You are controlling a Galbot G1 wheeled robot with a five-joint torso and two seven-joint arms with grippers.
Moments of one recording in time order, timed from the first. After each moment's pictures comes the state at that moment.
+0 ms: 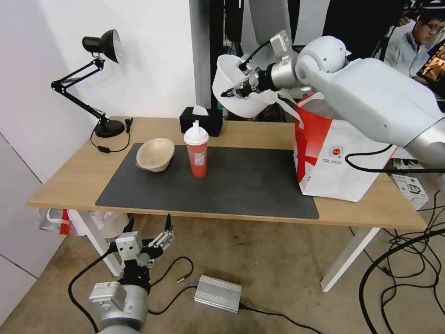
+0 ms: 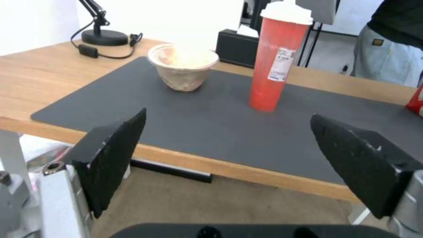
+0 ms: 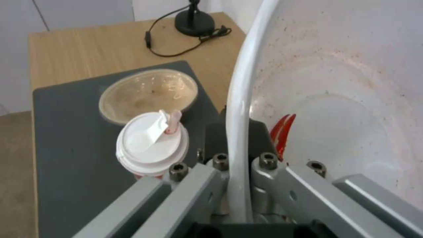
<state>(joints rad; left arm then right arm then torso) 1.75 -1.31 -0.36 -2.41 -0.24 0.14 -0.36 0.51 1.05 -0.78 1.07 1.03 -0.58 -0.62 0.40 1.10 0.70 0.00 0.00</state>
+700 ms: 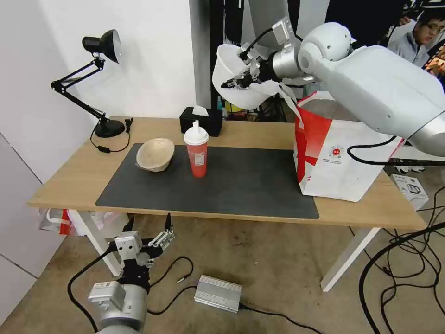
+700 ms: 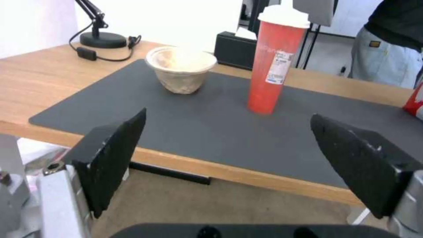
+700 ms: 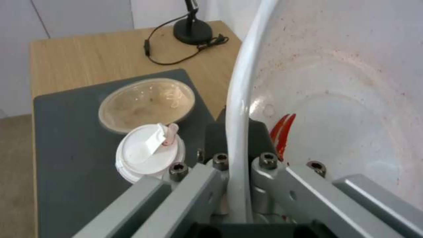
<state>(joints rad) 1.75 -1.31 -0.36 -2.41 -0.25 0.14 -0.36 0.54 1.07 -0.78 1.05 1.04 -0.58 -0.63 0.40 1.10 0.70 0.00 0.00</state>
